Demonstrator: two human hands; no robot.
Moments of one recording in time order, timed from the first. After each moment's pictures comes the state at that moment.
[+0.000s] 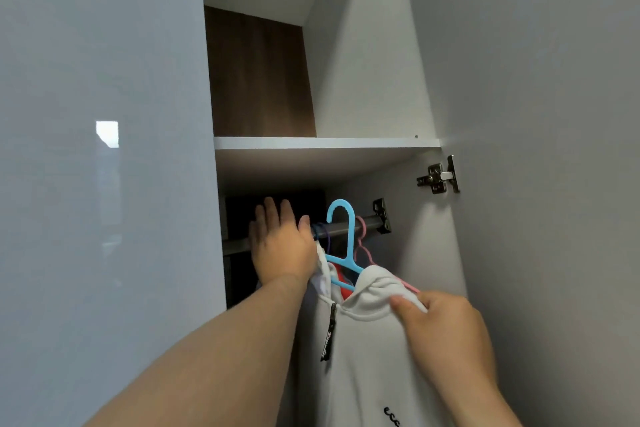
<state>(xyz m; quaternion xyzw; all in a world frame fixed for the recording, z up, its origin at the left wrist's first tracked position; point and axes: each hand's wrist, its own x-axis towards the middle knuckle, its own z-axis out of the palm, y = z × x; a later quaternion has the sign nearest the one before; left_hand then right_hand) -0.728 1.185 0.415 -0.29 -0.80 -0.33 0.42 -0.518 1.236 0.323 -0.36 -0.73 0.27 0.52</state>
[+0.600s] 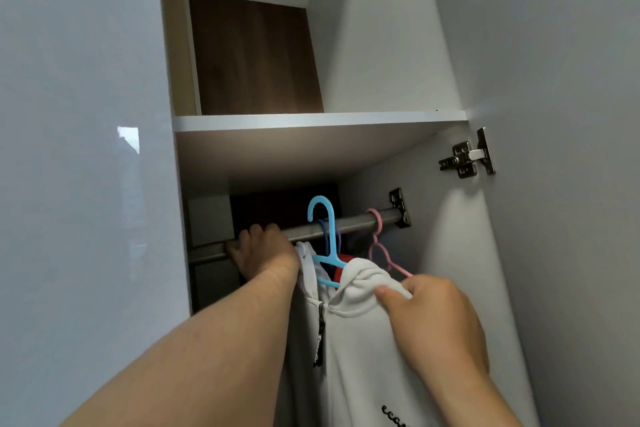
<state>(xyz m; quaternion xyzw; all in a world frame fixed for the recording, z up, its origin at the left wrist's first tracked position) -0.792 1.212 0.419 -0.16 -0.89 -0.24 0.34 -0.575 1.266 0.335 -0.35 -0.75 0.28 0.49</state>
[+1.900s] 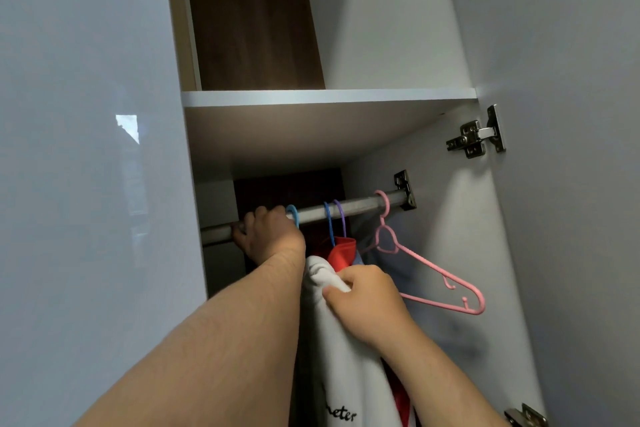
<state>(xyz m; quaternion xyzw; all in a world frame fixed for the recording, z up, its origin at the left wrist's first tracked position) -0.804 1.216 0.414 -0.16 -0.86 -0.29 0.40 -0.643 1.254 0.328 -0.14 -0.83 0.32 0.44</state>
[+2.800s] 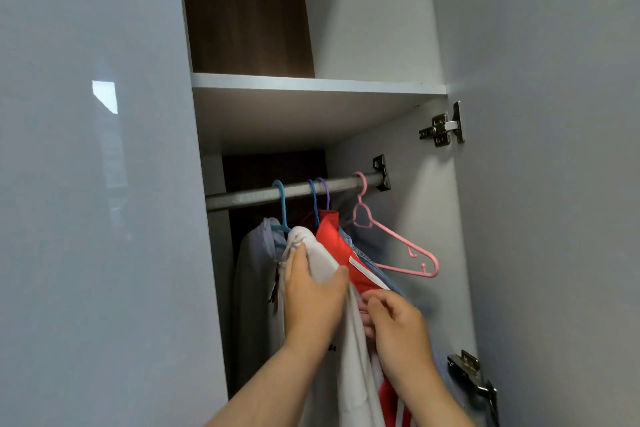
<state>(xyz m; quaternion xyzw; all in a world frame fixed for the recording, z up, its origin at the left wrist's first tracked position) -0.668 1.181 0.288 -0.32 -0.69 -0.64 0.12 -0.587 1.254 0.237 -0.17 -0.62 0.57 0.51</state>
